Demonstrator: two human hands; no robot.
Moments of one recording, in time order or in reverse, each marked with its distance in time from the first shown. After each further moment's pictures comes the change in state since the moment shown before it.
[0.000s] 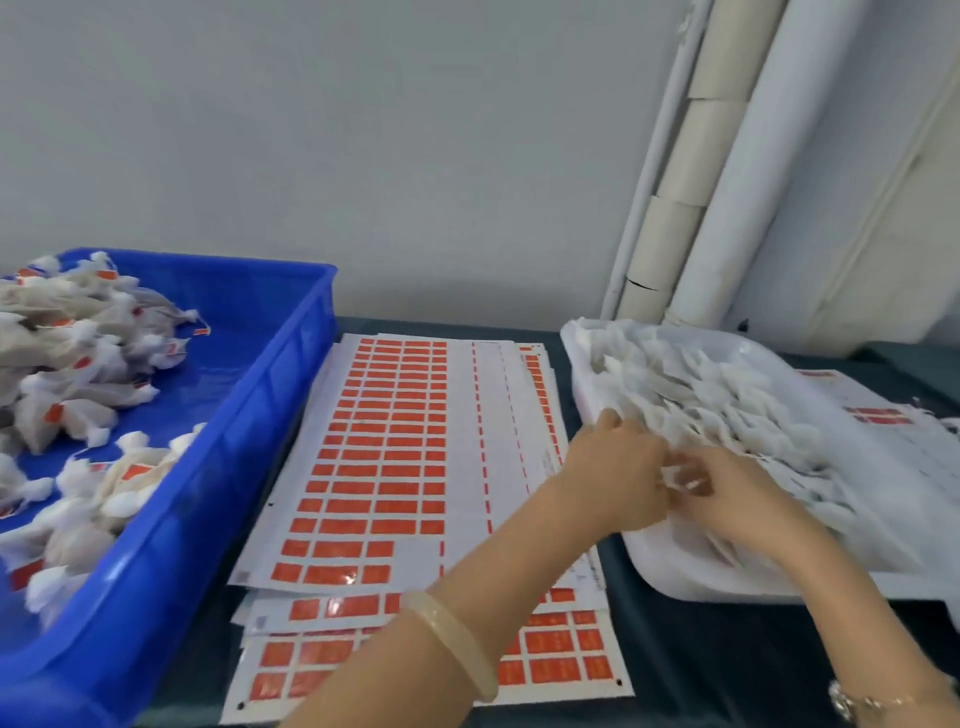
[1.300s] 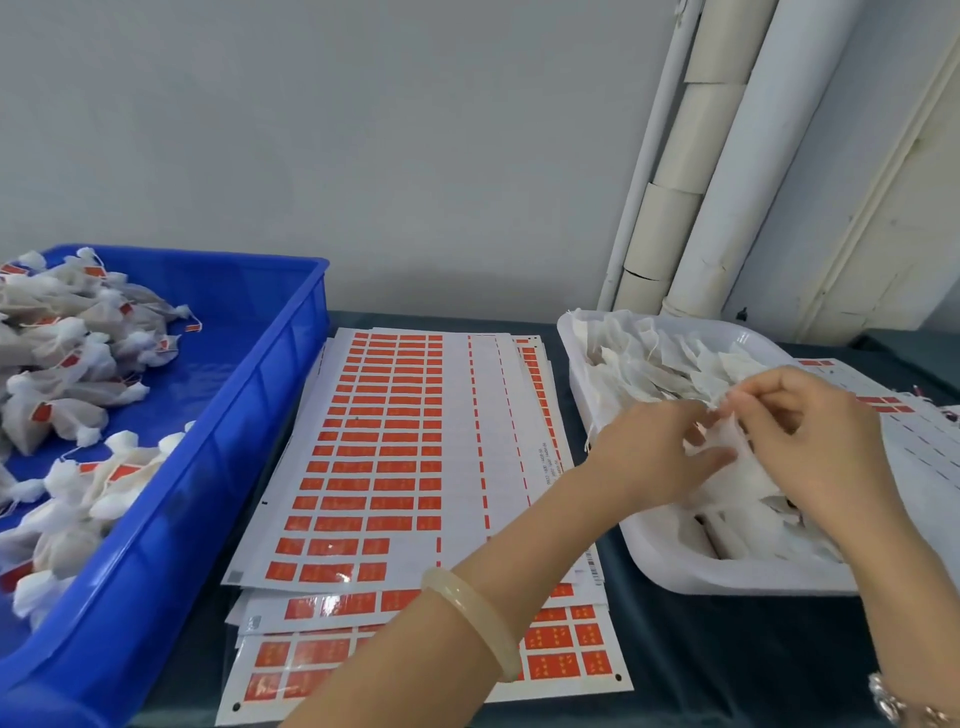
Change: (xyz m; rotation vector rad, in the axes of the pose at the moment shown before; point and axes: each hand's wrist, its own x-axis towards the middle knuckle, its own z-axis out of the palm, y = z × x) left_hand 0.019 0.014 0.005 -0.563 0.118 0.019; right_hand -0.012 -0.002 -0.036 0.171 0.624 -0.276
